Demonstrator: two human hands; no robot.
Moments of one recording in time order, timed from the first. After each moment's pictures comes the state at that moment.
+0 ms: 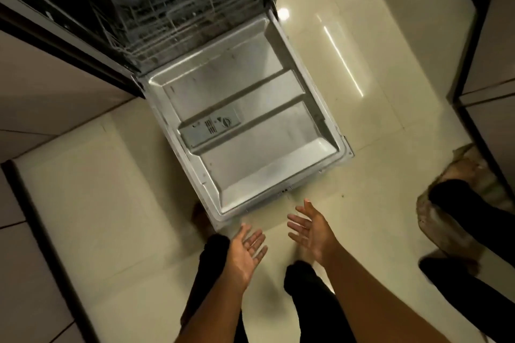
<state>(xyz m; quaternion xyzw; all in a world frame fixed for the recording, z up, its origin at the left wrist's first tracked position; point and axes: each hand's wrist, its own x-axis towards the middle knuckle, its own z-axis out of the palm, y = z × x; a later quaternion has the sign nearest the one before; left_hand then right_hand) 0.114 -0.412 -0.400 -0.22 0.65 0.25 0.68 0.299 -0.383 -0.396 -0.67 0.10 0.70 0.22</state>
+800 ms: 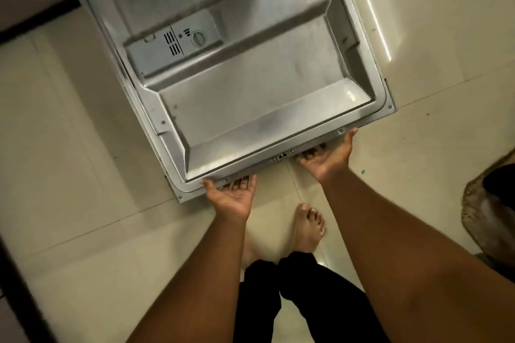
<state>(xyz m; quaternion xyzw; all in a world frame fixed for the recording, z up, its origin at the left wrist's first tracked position) 0.152 -0.417 -0.643 -0.43 0.49 0.53 0.54 0.358 -0.340 -0.645 -0.56 0.27 0.65 0.44</state>
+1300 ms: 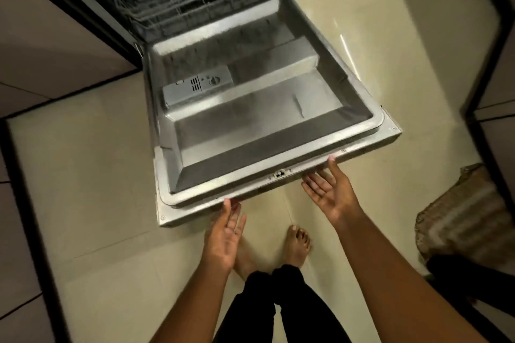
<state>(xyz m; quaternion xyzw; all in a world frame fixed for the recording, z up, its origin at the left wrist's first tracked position) 0.131 -0.426 -0.413 -0.25 0.58 0.49 0.61 0.359 -0.331 -0.403 -0.62 0.14 0.68 0.37</state>
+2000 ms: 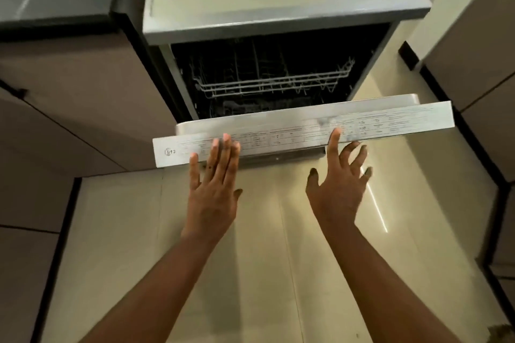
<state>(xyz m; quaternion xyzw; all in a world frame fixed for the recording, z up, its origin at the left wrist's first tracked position) -0.014 -0.216 -0.180 0.69 0.72 0.10 -0.06 0.194 -0.144 -0.178 -0.70 -0.68 0.07 0.18</state>
